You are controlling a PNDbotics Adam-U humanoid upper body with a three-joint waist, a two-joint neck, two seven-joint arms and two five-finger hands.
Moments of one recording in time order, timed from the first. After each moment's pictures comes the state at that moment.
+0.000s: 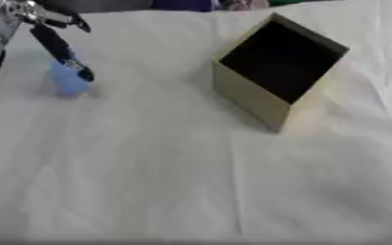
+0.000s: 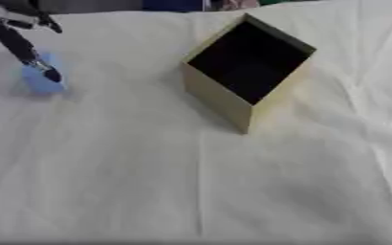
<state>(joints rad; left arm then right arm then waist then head) -1.09 0.66 -0.25 -0.97 -1.03 -0.17 -0.90 0.09 -0.64 0.01 -1.98 0.35 -0.26 -0.73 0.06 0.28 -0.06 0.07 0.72</state>
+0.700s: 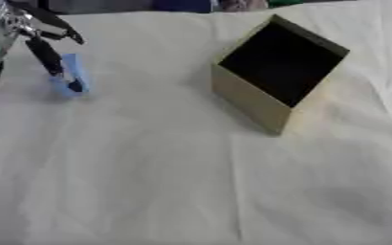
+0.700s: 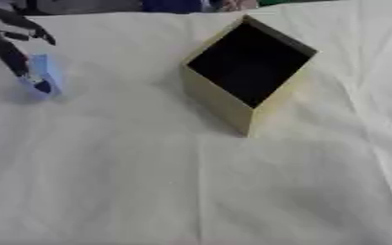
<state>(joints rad) -1.08 0.66 -0.23 -0.92 -1.09 -0.19 -0.90 0.09 -0.63 0.01 -1.98 0.35 -0.26 -0.73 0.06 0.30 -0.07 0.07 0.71</state>
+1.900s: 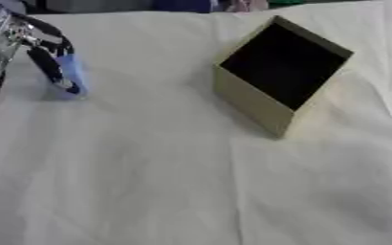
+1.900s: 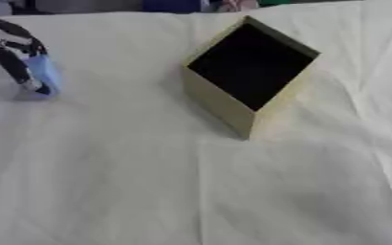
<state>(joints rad) -1.07 0.65 -0.20 -0.91 -1.16 -0.12 -0.90 0.08 -0.62 0.02 -1.98 0.35 -0.26 -0.72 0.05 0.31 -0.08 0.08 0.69</state>
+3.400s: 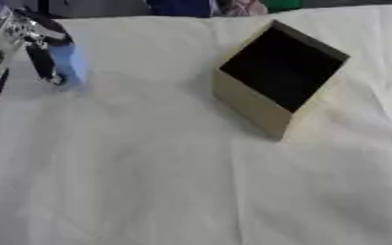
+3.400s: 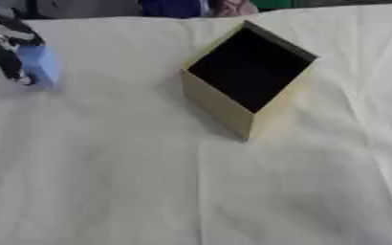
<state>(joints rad) -1.10 0.63 -0.19 -0.96 -1.12 -0.09 -0.89 0.09 -0.61 0.02 -1.98 0.35 -0.27 -0.72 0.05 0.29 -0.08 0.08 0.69</state>
